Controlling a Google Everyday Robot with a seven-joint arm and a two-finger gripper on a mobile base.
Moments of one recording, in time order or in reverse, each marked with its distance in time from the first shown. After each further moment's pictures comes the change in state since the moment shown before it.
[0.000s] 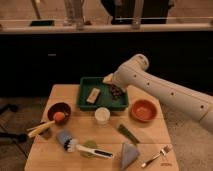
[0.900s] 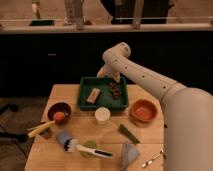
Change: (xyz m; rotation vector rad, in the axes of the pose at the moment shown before) arm 0.044 -0.041 0.072 -0.133 -0.079 -0.147
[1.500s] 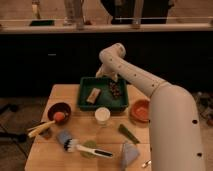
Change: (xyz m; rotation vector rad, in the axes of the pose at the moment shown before) arm 0.015 -0.001 0.035 -0.024 -0.022 -0.013
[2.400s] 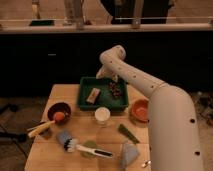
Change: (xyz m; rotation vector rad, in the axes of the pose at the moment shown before) arm 0.001 0.007 0.020 0.010 0.041 -0.046
